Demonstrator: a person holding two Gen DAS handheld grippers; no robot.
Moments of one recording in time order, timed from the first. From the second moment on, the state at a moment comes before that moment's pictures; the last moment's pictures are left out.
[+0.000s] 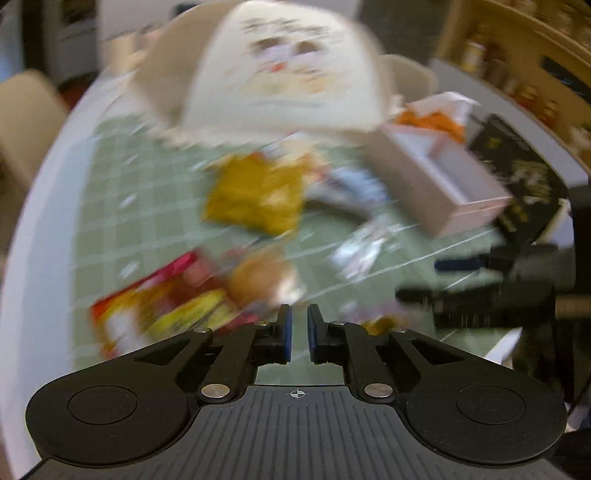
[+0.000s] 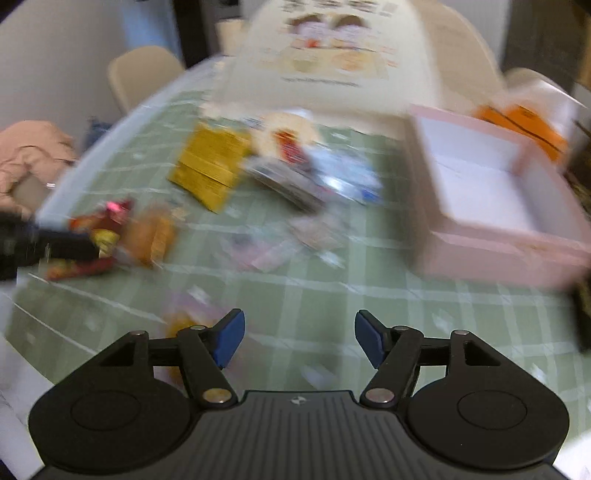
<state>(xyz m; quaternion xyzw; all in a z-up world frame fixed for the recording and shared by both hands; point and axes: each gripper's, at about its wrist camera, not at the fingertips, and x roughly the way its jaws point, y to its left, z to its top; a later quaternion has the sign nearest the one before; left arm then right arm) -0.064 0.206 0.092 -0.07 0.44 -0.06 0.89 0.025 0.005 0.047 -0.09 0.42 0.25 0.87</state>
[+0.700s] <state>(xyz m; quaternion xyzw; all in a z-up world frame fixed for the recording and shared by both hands) -0.078 0.200 0.072 -0.10 0.46 -0.10 0.88 0.030 0.059 0.060 -0.14 0.42 0.30 0.85</state>
